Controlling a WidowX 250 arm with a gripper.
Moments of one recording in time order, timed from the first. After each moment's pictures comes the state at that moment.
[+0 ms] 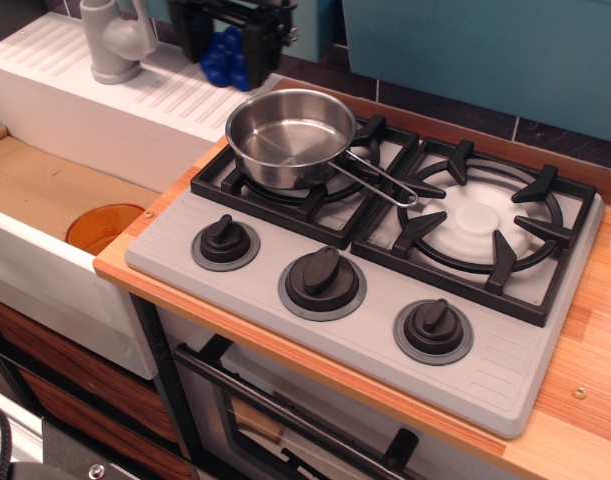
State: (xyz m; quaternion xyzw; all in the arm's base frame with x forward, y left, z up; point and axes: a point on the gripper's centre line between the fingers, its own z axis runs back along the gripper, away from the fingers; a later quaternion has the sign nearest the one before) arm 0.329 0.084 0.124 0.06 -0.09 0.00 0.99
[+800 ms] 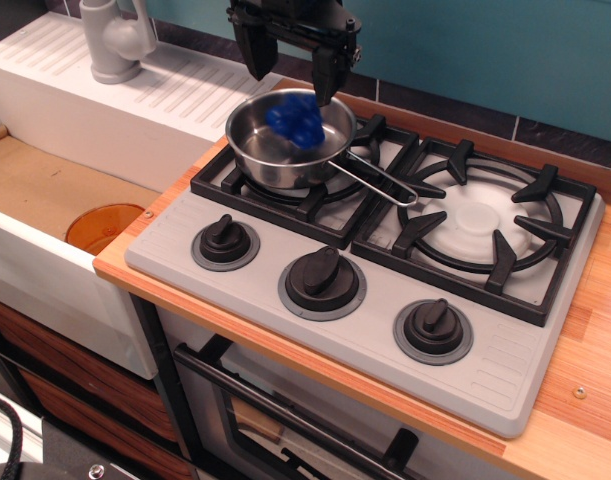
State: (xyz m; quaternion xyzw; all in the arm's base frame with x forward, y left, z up) arm 0.353 0.063 0.104 0.04 -0.12 -0.02 0.99
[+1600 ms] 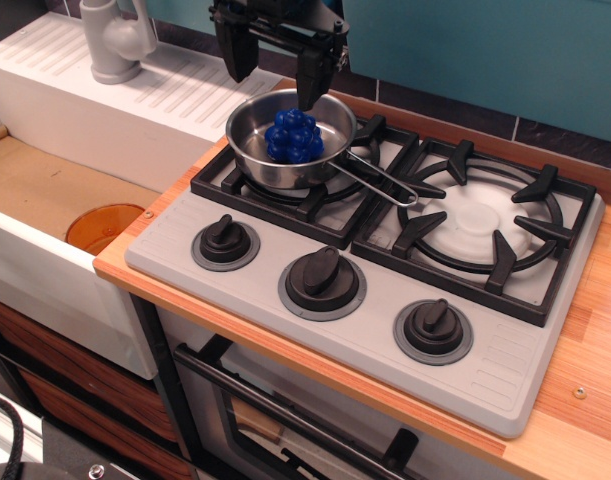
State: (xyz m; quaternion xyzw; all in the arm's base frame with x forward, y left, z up) arm 0.337 0.062 0.110 0.06 -0.08 -0.01 0.99
